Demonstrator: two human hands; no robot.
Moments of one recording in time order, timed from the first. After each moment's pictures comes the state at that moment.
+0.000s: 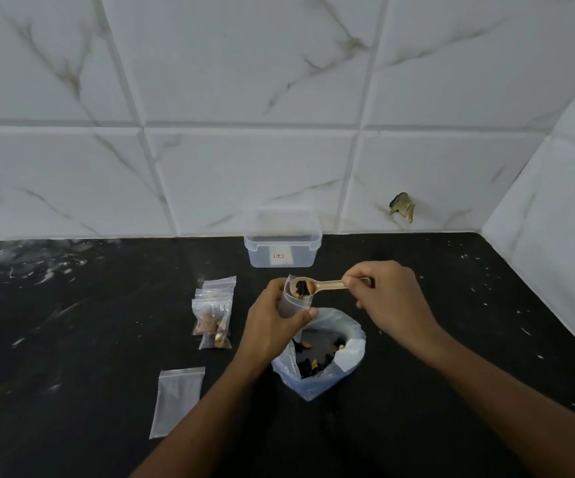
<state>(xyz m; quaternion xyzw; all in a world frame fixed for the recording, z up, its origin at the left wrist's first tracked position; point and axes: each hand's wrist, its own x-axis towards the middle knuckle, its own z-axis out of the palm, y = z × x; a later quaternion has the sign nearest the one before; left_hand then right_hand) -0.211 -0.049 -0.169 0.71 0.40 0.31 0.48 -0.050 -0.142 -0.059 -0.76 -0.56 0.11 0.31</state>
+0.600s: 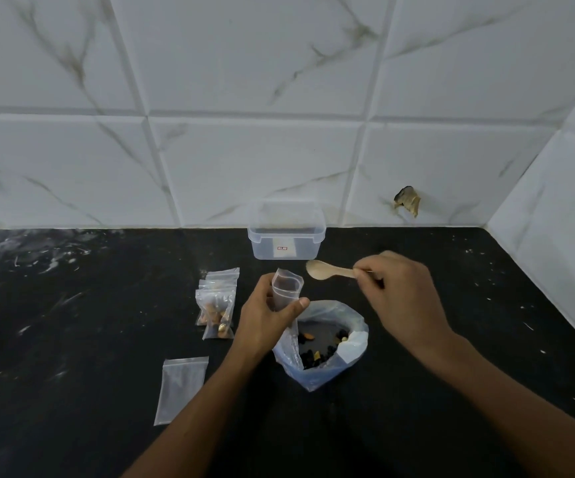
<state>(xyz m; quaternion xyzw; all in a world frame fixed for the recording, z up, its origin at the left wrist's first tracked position) -0.224 -0.051 -0.174 0.66 0.41 0.33 0.52 -0.045 -0.148 -0.071 -0.71 -0.63 -0.04 0.30</state>
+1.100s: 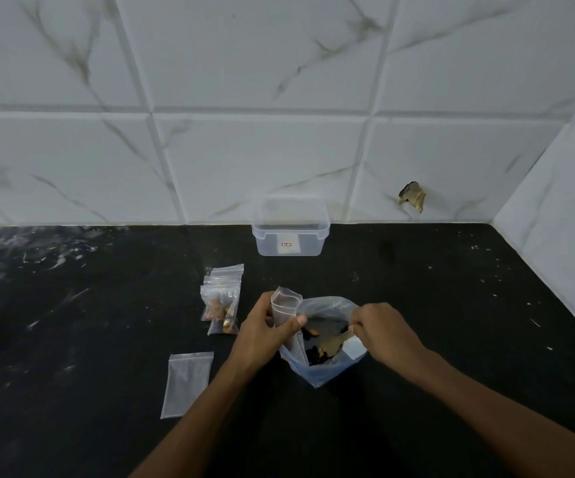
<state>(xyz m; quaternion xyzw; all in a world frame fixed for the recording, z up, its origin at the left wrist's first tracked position) -0.246 -0.058 -0.200 0.65 0.42 0.26 0.58 -0.041 -0.144 -0.149 -0.78 -0.61 0.16 0.01</state>
